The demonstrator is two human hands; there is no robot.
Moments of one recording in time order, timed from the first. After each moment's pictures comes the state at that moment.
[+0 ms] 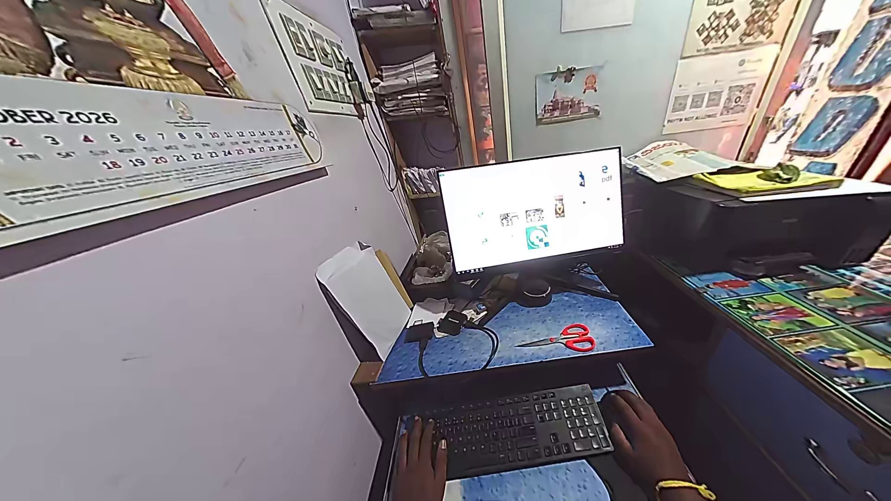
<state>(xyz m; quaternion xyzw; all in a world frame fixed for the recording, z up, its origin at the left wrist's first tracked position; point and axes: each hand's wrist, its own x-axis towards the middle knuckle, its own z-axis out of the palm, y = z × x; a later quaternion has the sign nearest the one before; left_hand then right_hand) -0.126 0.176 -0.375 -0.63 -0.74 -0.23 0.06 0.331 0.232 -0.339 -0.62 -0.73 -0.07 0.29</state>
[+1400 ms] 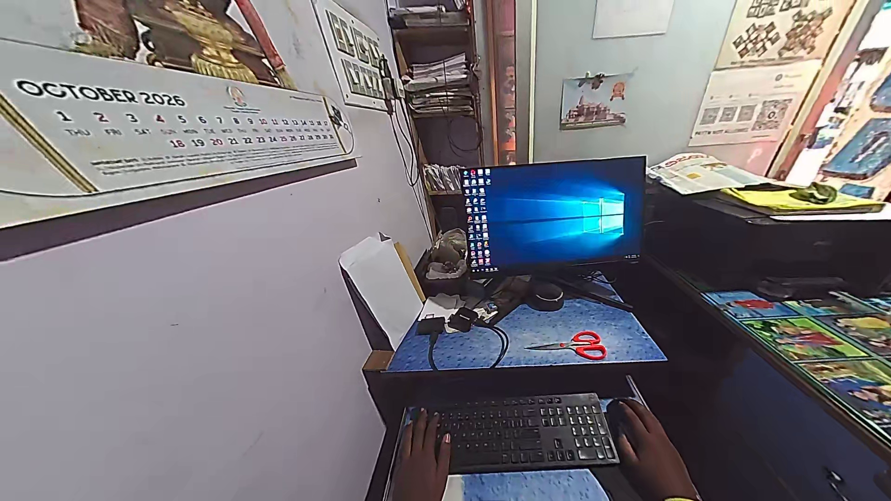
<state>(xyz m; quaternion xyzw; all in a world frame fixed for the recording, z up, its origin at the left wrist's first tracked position) -0.126 0.178 -0.378 -0.62 -0.75 -0.24 0.06 0.333 0.235 -0.344 -0.62 -0.73 -0.04 0.28</state>
